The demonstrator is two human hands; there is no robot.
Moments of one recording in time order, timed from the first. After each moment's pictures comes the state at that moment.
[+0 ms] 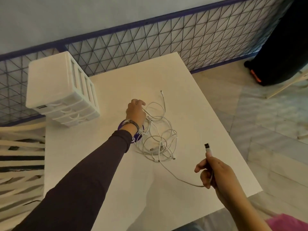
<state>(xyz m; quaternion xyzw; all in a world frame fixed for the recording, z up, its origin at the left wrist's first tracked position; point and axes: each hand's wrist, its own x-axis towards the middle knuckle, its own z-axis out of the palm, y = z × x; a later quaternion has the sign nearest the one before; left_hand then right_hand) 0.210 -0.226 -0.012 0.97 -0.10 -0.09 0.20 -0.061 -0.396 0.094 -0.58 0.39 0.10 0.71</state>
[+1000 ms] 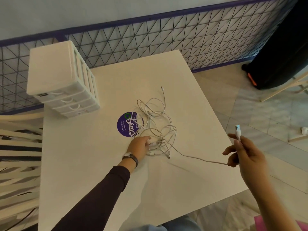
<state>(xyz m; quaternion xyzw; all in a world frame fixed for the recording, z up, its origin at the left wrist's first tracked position) 0.080 -0.185 -0.060 0.92 -0.14 -0.24 0.27 -0.075 -0.445 0.112 -0.78 0.29 -0.10 0.55</state>
